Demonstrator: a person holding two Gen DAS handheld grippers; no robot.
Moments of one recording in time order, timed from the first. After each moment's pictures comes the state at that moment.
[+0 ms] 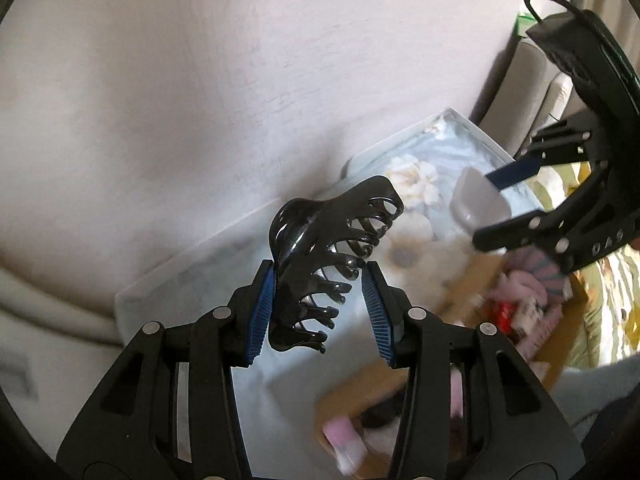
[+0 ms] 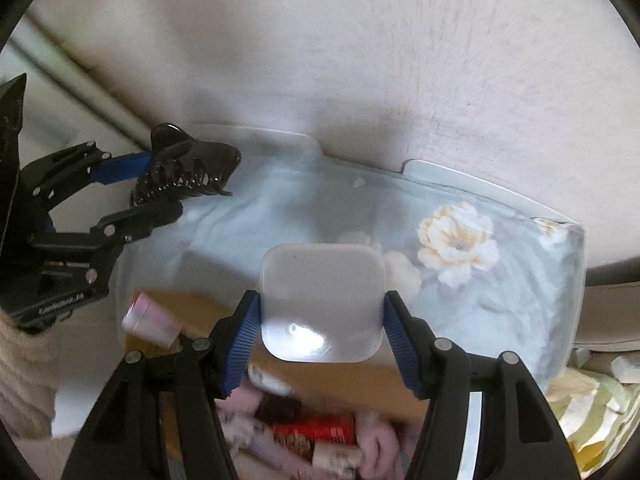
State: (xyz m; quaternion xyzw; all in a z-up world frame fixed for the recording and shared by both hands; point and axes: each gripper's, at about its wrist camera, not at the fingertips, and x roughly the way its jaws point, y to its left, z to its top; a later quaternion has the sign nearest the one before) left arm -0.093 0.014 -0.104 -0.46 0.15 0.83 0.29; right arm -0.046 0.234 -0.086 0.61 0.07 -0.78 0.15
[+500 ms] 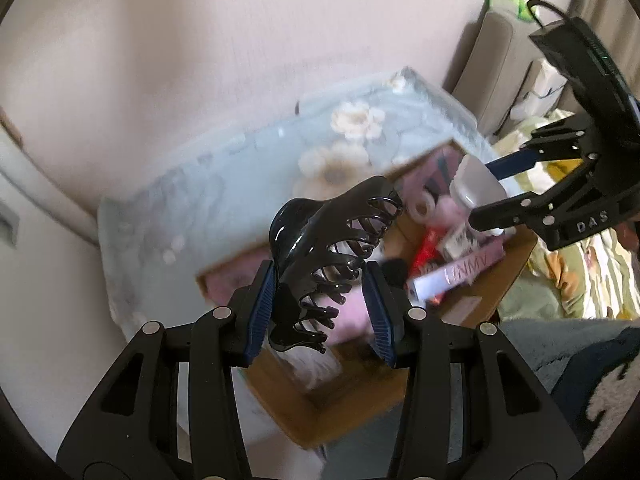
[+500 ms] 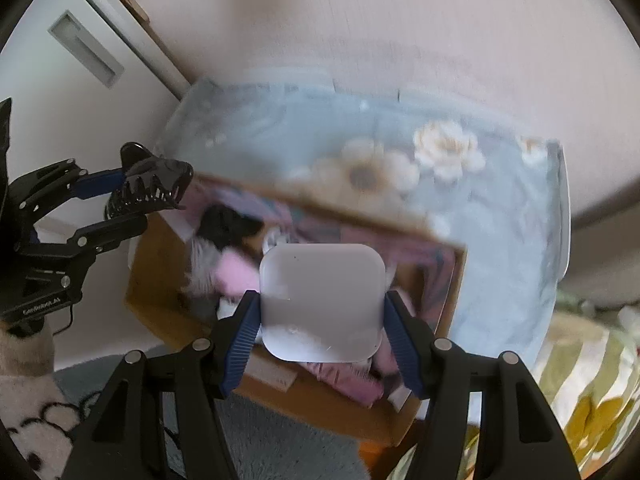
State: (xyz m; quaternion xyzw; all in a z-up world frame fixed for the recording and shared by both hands) left arm 0.045 0.013 -0.108 -0.50 0.14 0.81 0.25; right arm 0.053 0.240 -0.108 0.62 0.06 -0.77 0.15
